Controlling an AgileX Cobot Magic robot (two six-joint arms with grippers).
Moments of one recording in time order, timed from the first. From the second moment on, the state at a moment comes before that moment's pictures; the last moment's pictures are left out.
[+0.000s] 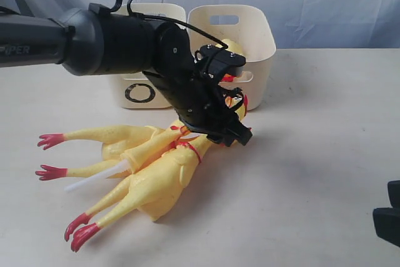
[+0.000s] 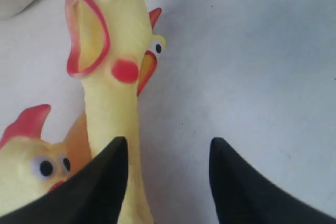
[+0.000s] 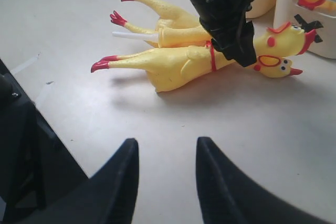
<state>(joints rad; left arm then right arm) -0.74 1.97 -1.42 -0.26 0.67 0.19 0.59 0.42 -0.61 0.40 0.90 -0.27</state>
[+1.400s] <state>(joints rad) -0.74 2.04 -1.44 -0.10 0.63 0.07 0.59 0.42 -0.61 0.40 0.90 -0.27</state>
